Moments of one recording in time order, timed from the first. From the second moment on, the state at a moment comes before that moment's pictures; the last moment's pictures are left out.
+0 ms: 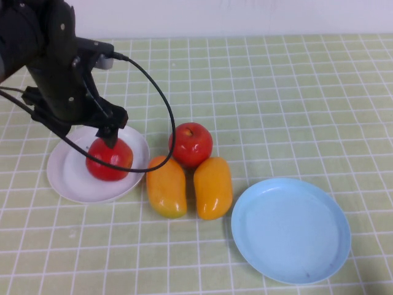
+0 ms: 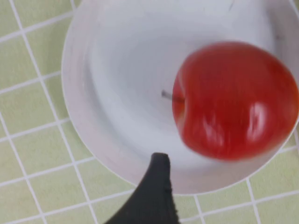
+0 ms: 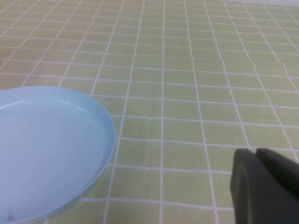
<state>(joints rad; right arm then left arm) 0.07 -0.01 0.03 0.11 0.35 -0.13 -0.34 1.81 -1.59 0.10 1.19 -0.01</state>
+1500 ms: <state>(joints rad) 0.07 -0.01 0.03 0.11 0.35 -0.13 -0.59 2.09 -1.77 0.09 0.91 0.11</state>
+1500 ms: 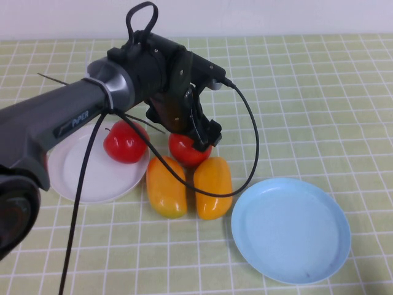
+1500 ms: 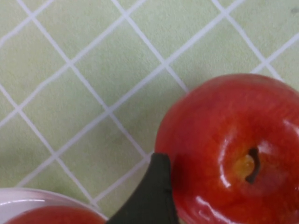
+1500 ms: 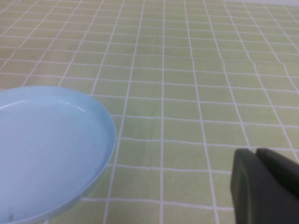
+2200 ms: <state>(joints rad) 0.07 -0.01 0.03 0.11 0.35 -0.13 -0.59 2.11 -1.78 0.09 0.90 0.11</state>
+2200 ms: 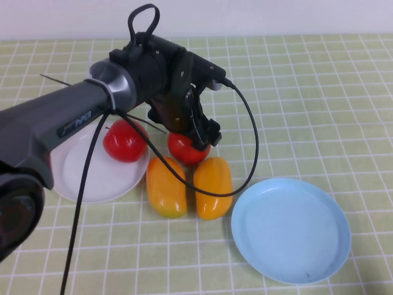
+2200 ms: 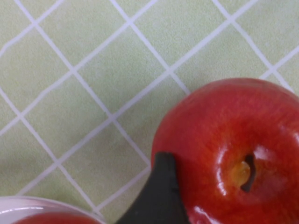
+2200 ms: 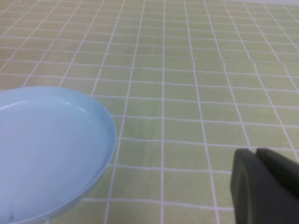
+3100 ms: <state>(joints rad) 0.07 -0.01 0.03 0.11 0.35 -0.13 -0.59 1.82 -1.94 0.27 1.25 0.04</state>
